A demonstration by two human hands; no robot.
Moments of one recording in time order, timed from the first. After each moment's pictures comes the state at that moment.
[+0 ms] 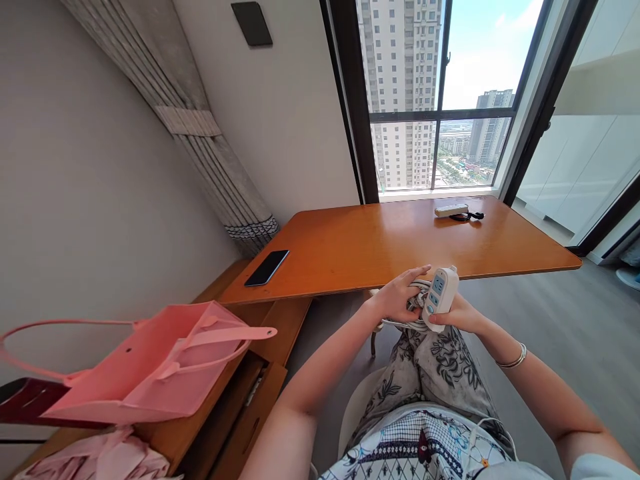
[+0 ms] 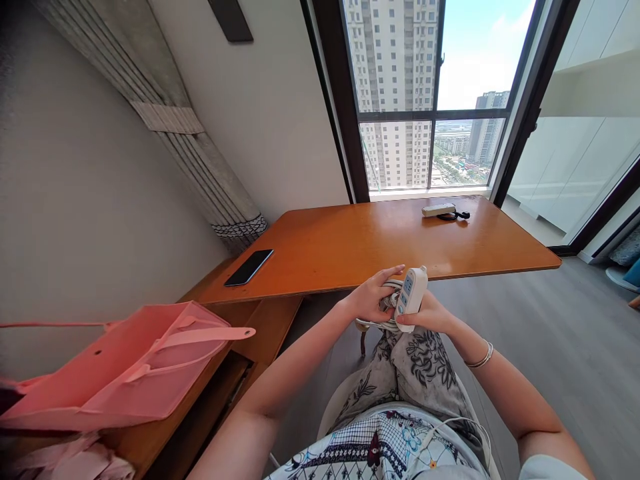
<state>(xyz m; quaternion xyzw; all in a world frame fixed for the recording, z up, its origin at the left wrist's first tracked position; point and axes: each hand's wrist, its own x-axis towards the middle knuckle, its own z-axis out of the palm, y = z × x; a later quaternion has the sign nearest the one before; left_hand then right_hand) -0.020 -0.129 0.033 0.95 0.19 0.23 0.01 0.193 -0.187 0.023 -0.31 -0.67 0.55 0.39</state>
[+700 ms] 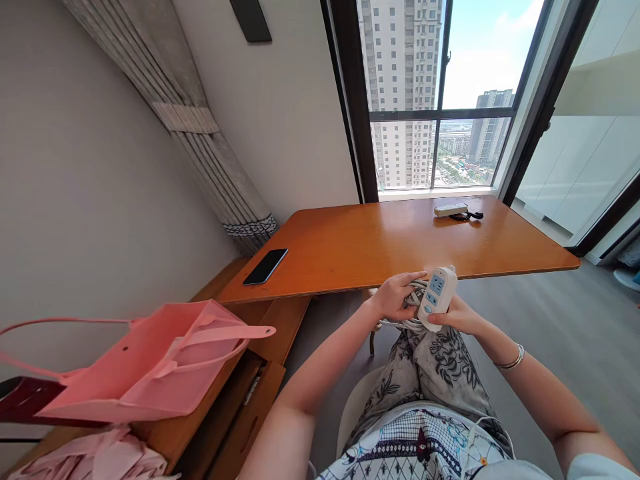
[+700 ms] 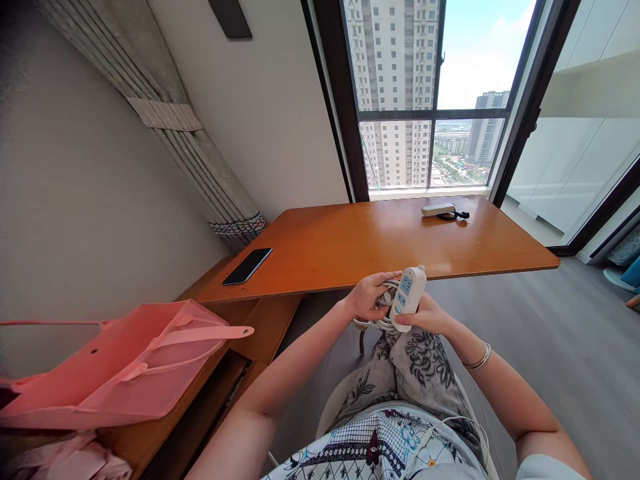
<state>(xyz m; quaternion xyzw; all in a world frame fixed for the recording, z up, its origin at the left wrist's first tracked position) -0.027 -0.121 0.019 0.95 0.18 0.26 0.02 0.191 -0.190 0.021 -0.30 -0.65 0.57 0.40</state>
